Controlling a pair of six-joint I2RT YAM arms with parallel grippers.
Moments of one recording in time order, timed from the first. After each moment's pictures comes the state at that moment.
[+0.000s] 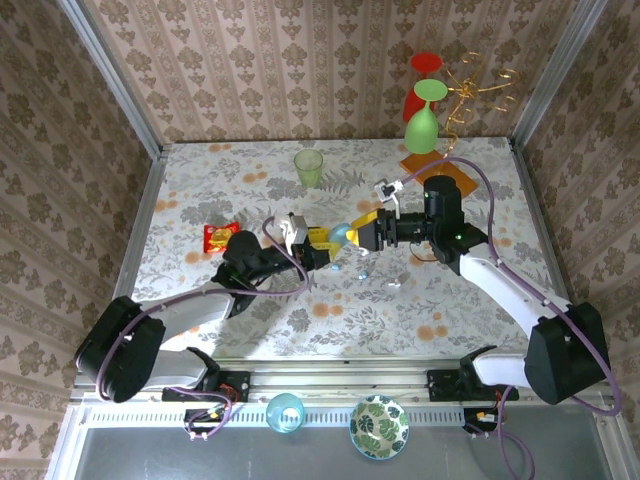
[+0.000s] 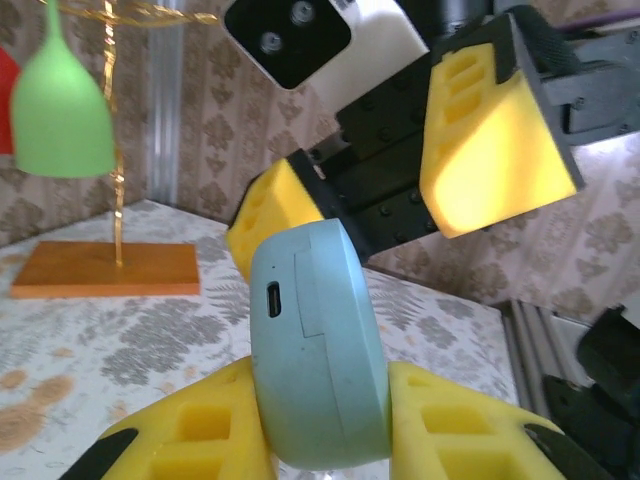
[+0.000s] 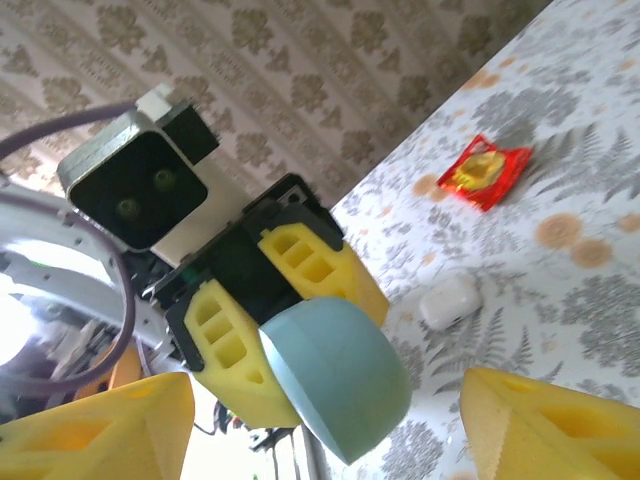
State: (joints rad) left arm -0.69 1.30 0.50 0.88 0.68 -0.24; right arm 0.34 1.29 0.89 0.04 -1.04 0.37
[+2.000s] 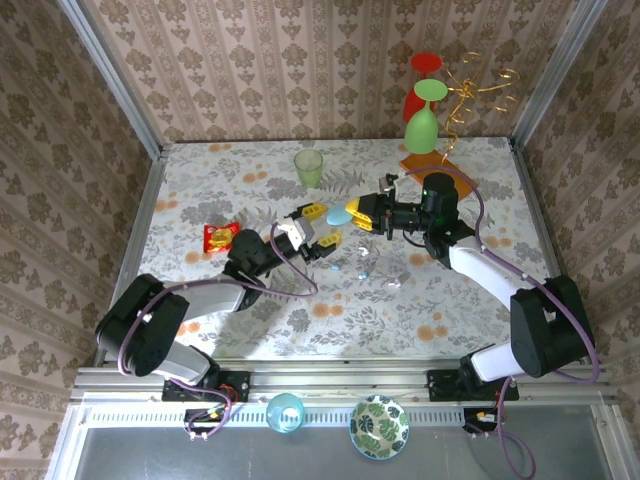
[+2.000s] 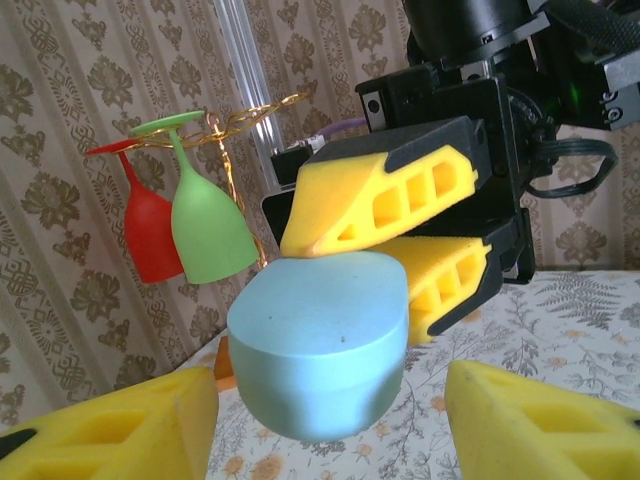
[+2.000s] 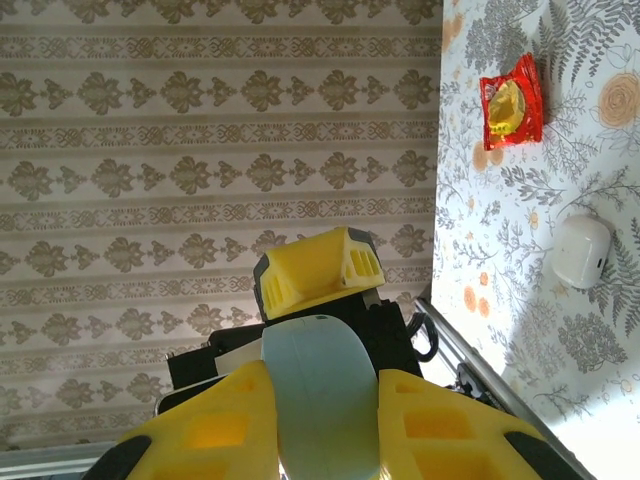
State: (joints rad) left arm -0.67 1.46 0.53 1.14 0.51 0.15; right arm 0.31 1.43 0.86 0.41 -0.98 1.38
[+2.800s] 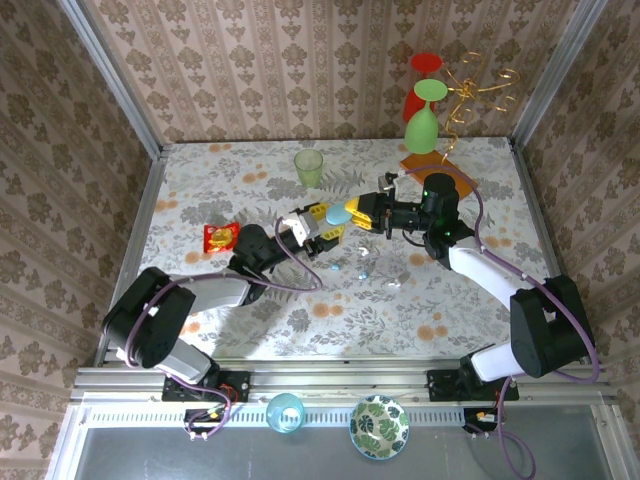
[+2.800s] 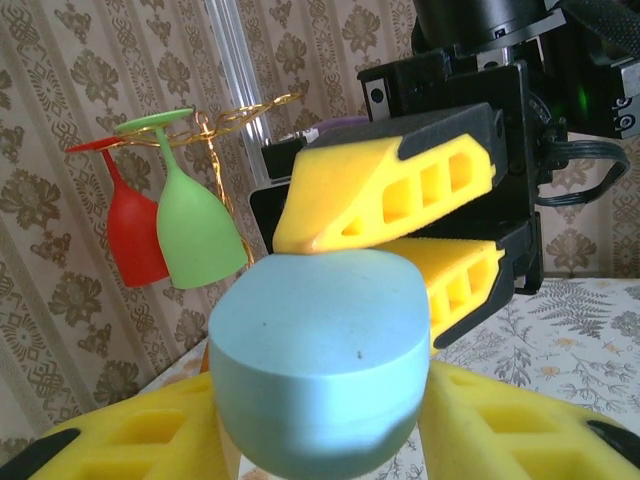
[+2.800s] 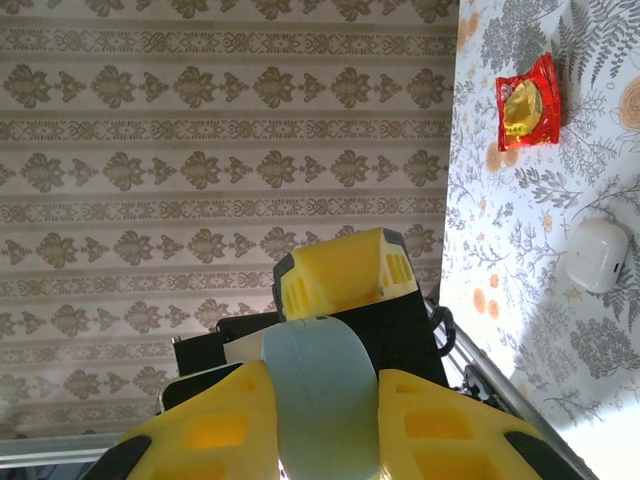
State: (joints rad) left arm -0.68 1.52 0.58 1.14 0.53 0.13; right arm 0.31 1.43 0.86 0.46 -0.98 1.41
